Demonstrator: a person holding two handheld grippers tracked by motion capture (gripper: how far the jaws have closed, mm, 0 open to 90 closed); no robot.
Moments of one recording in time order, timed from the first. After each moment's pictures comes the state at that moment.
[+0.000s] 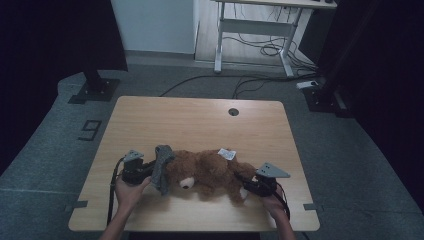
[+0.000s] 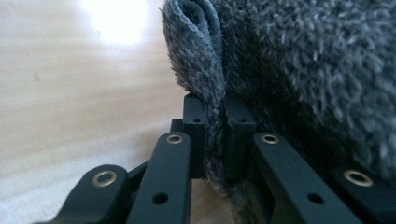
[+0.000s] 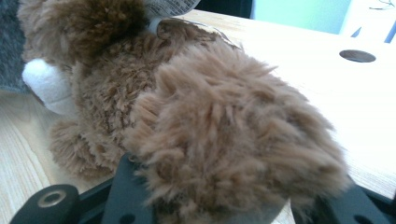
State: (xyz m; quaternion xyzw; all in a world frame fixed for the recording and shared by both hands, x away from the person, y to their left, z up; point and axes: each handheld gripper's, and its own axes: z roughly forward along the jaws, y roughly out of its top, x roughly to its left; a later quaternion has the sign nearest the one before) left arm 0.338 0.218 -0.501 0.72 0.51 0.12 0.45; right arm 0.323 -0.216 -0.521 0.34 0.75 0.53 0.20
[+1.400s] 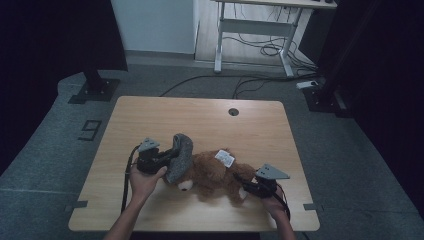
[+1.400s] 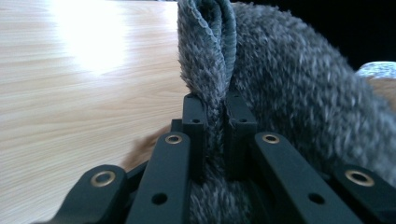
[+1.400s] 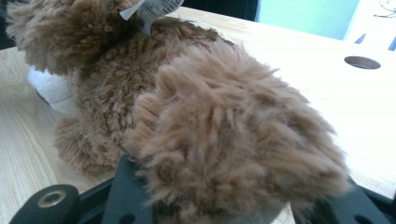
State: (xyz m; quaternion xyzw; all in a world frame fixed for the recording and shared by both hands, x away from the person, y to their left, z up) left arm 0.349 0.175 -0.459 0.73 0.46 0.13 0.49; right arm 0.319 -0.215 -0.520 0.32 0.75 0.53 0.21
